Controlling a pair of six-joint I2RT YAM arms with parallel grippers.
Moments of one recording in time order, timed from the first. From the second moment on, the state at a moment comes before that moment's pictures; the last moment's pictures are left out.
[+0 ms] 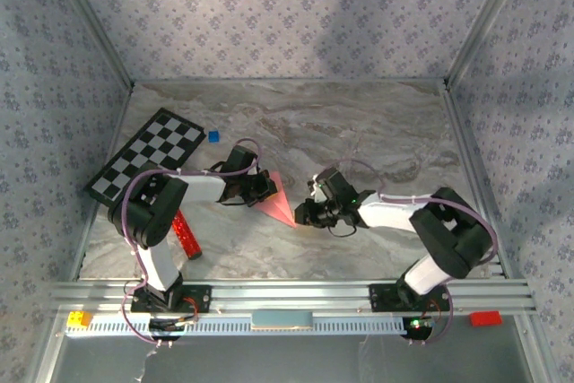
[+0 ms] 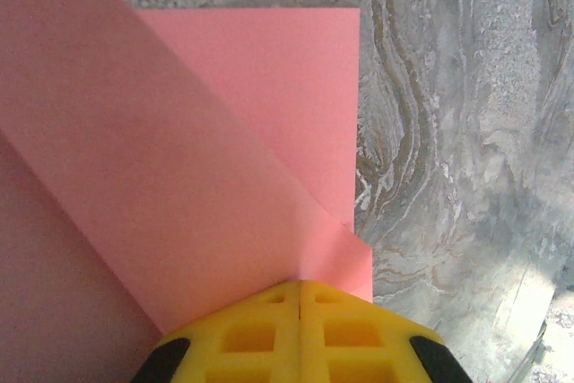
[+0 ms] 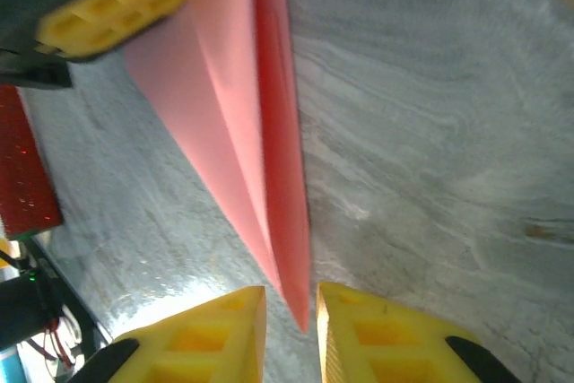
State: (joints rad) left arm -0.56 1.78 0.81 0.05 0.43 -0.97; right arm 0.71 1.53 0.63 0.01 -0.44 0.78
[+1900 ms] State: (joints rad) left arm -0.56 1.78 0.80 0.05 0.45 -0.97; right arm 0.77 1.57 0.57 0.08 -0.46 0.80
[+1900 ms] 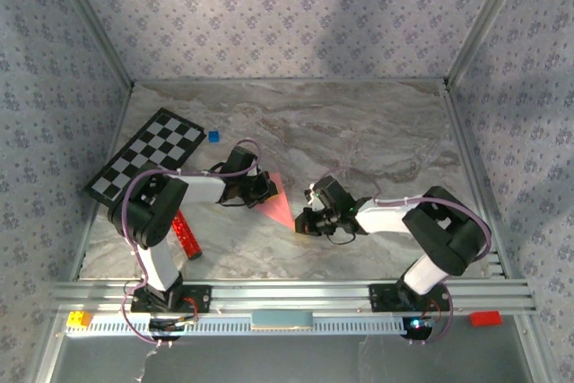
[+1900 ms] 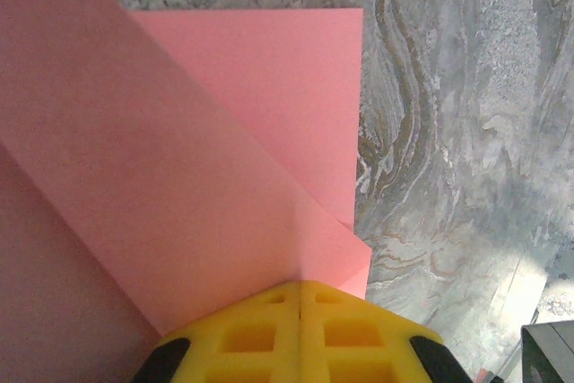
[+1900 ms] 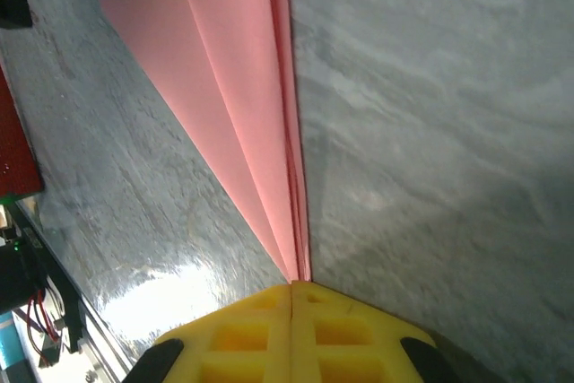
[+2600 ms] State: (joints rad) left arm -0.55 1.78 0.79 0.06 0.45 -0.97; right arm 0.72 1.79 0.84 0.06 -0.48 0.82
